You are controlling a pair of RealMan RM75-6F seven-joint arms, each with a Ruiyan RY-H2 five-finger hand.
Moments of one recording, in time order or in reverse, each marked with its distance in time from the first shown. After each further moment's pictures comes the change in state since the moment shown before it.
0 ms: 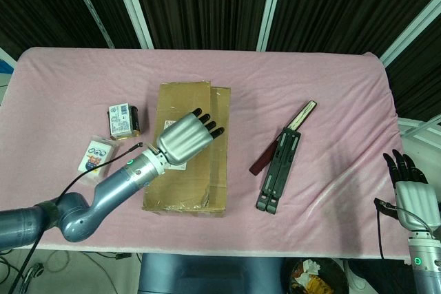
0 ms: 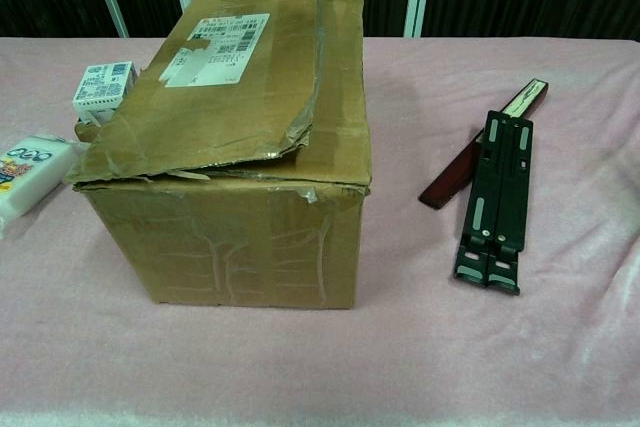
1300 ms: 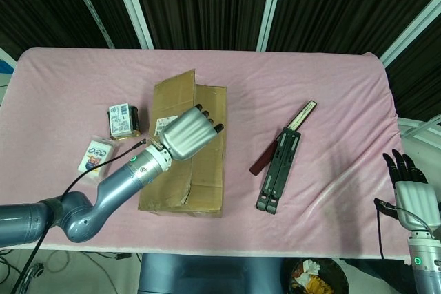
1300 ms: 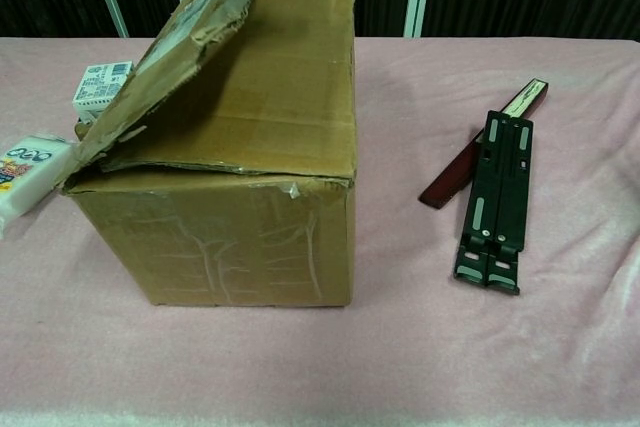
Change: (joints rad) left arm -0.140 0.103 0.118 -0.069 -0.116 0.129 0.004; right arm 0.004 -0.001 -0.004 0.002 0.000 0.002 -0.004
